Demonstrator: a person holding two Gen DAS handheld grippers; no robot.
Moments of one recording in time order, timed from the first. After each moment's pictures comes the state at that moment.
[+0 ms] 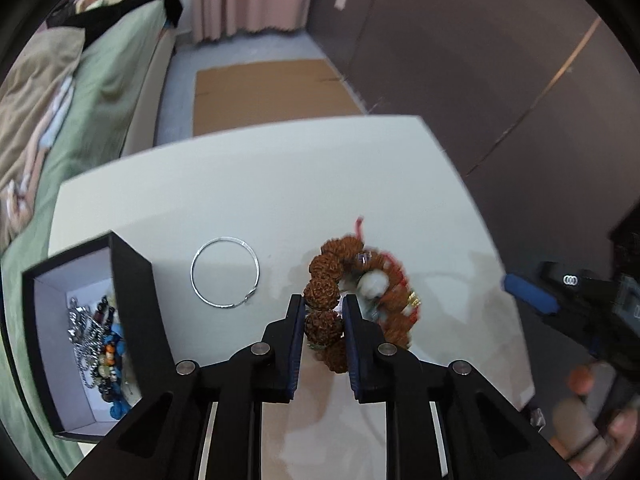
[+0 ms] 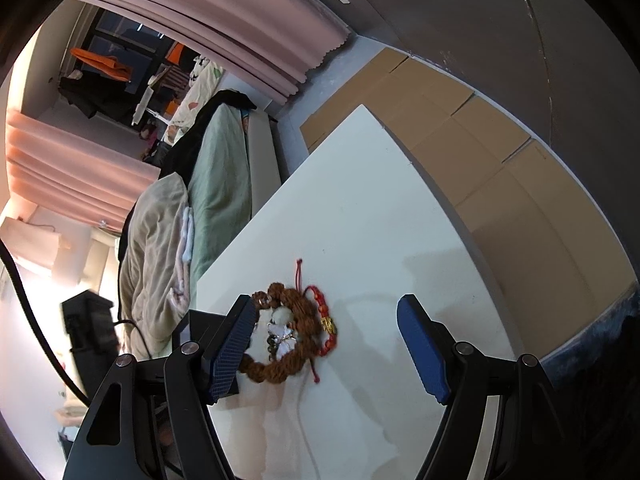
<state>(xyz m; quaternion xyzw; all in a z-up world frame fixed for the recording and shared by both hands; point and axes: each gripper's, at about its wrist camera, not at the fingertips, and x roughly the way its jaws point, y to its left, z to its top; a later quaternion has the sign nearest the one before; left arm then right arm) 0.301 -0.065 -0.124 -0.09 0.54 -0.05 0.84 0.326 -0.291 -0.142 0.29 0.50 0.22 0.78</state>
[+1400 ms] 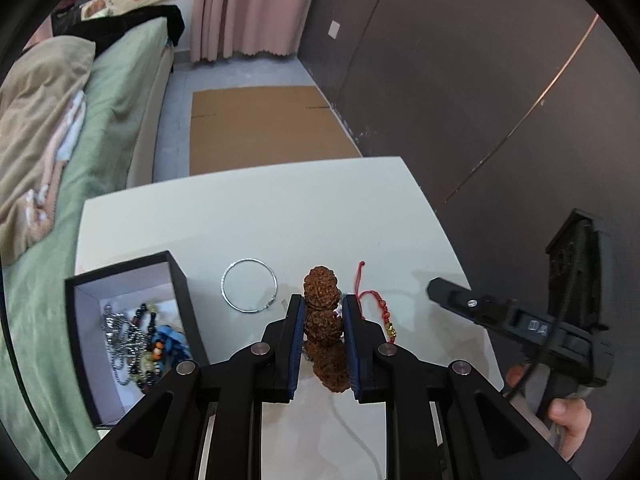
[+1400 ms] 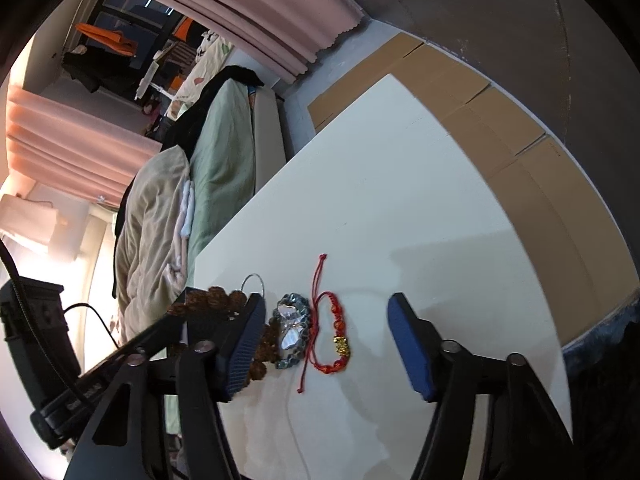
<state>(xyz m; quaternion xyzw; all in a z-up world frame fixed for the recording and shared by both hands) 0.279 -0.037 -0.077 -0.12 0.50 -0.07 0.86 0.326 -0.260 -0.148 0.26 0.53 0.24 0.77</state>
